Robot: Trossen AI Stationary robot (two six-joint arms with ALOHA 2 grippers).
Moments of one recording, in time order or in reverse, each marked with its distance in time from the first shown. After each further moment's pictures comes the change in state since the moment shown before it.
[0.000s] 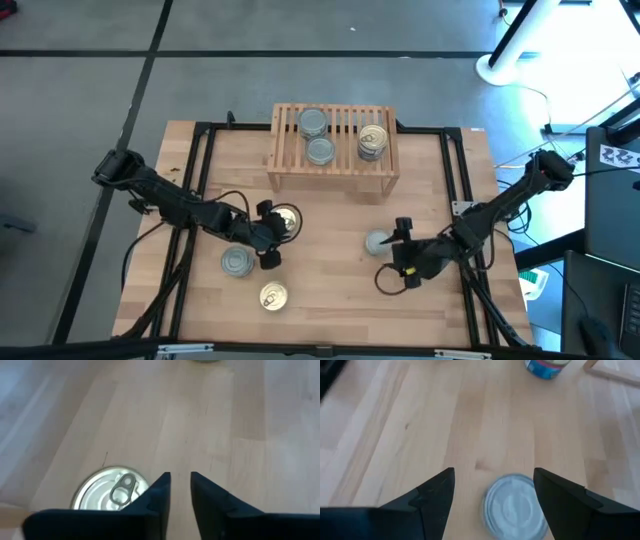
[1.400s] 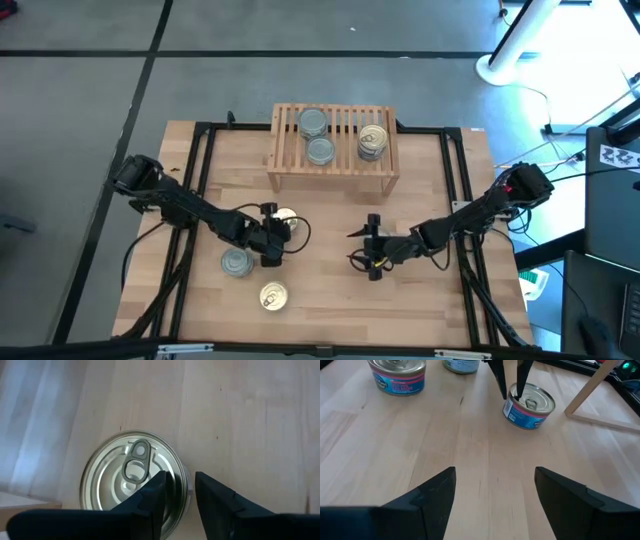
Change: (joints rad) left arm 0.010 0.207 0.004 -0.042 -0.080 0.145; right arm -0.190 0.318 -0.135 0.778 -0.001 -0.266
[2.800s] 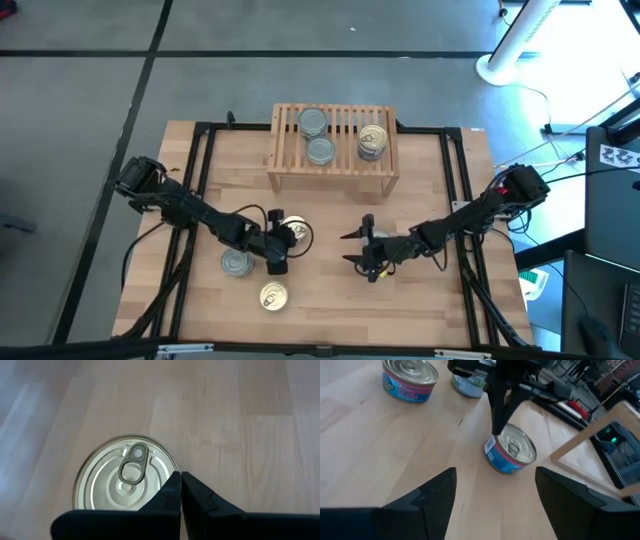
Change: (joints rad) left arm -0.027 0.015 -0.009 0.221 0.030 -0.003; right arm 0.000 0.051 0.005 0.180 0.002 -0.352
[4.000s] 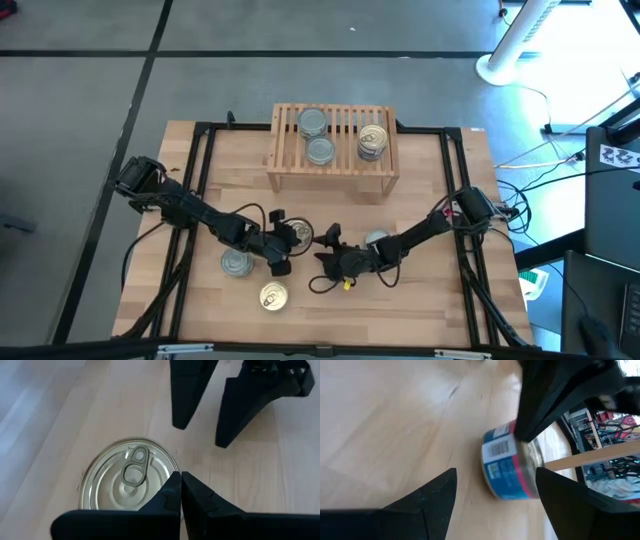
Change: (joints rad) left arm 0.000 -0.004 0.004 0.065 -0.002 -0.045; right arm -0.048 0.464 0.370 -0.035 0.170 -0.289
